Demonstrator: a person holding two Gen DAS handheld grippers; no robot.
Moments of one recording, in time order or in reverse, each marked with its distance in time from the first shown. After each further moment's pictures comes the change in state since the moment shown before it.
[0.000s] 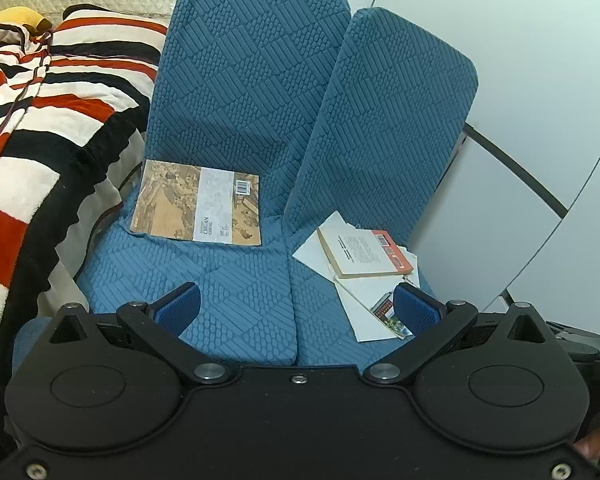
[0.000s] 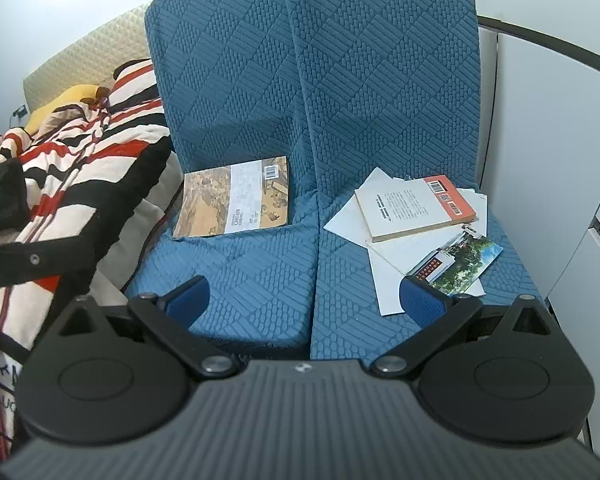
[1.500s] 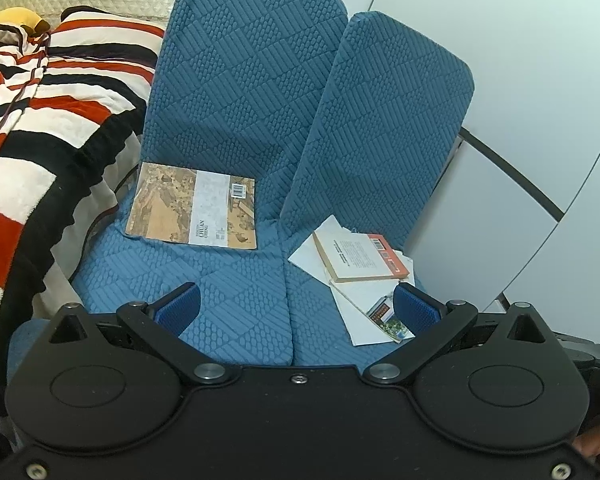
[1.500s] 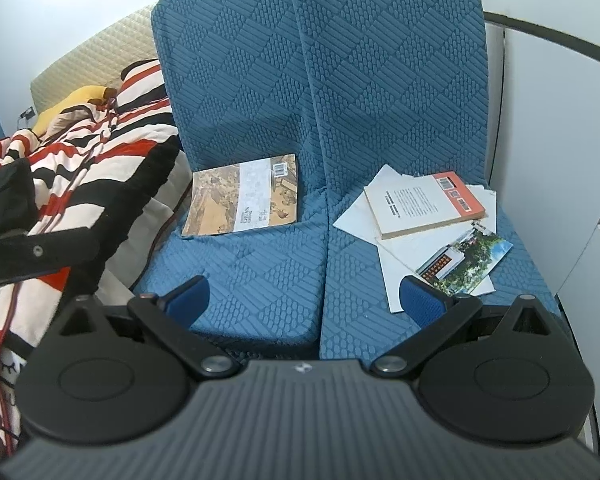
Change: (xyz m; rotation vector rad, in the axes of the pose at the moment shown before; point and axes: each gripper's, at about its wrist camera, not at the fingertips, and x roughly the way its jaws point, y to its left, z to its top) left arm 0.004 -0.002 0.000 -0.006 -0.009 -0.013; right arm 0.002 -0.003 -0.004 0.016 0.007 0.044
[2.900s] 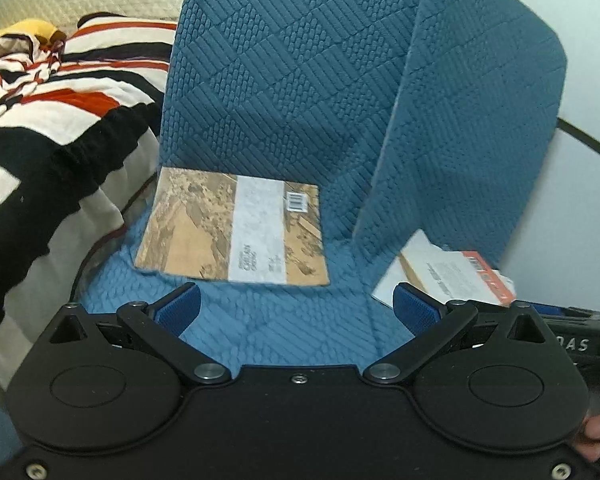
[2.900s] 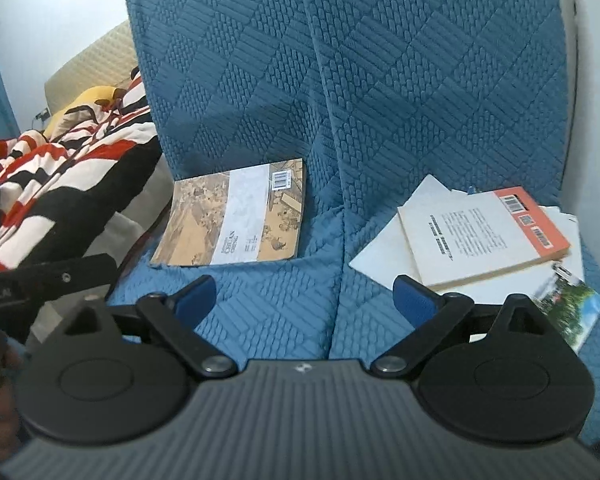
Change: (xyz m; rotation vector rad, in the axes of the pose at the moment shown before) left arm 0.202 0.069 0.005 0.044 -0.062 0.157; right arm 0.195 -0.040 0.029 -0.038 -0.037 0.098
